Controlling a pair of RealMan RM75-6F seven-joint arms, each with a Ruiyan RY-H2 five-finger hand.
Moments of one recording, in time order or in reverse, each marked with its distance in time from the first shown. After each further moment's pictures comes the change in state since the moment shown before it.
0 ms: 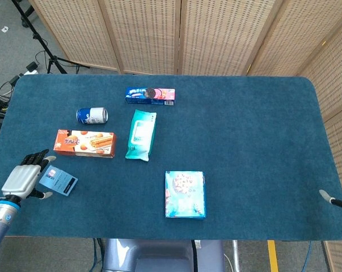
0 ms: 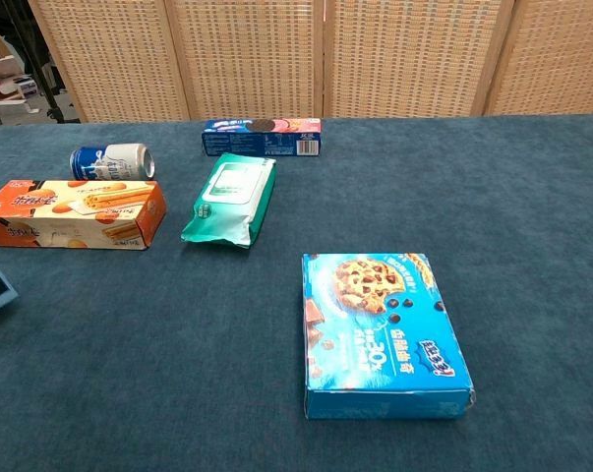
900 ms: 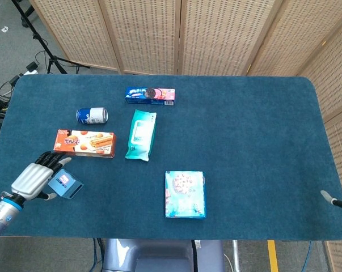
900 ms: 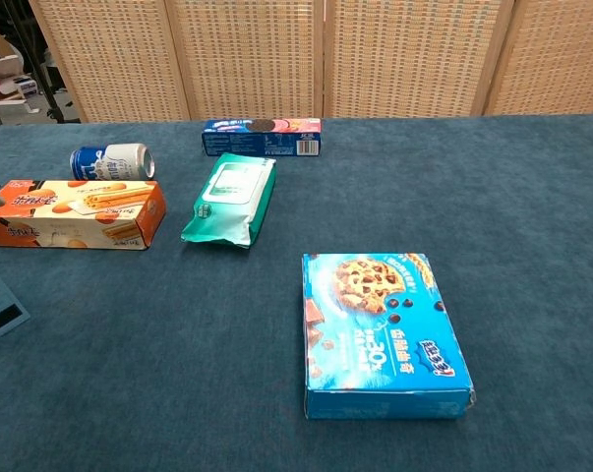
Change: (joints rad) left arm -0.044 -0.084 0.081 0.316 0.469 0.009 -0.265; right arm -0.007 0.006 -0.001 -0.005 -0.001 0.007 0.008
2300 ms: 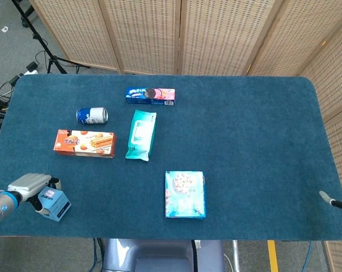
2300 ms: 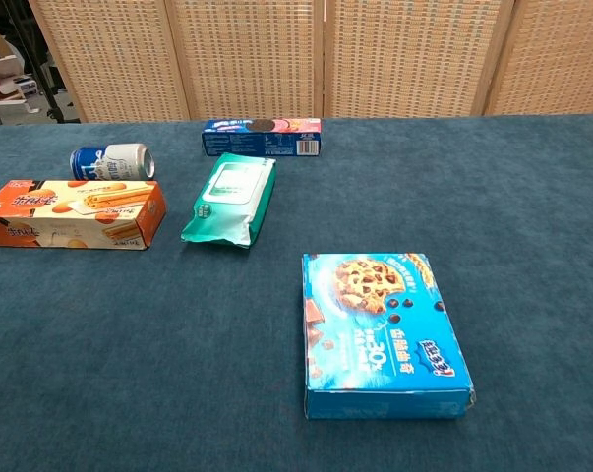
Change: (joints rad) left arm -0.282 0.353 -0.004 -0.313 -0.262 -0.748 -0.220; right arm -0.001 0.001 -0.003 -0.007 -0.007 -0.003 0.002
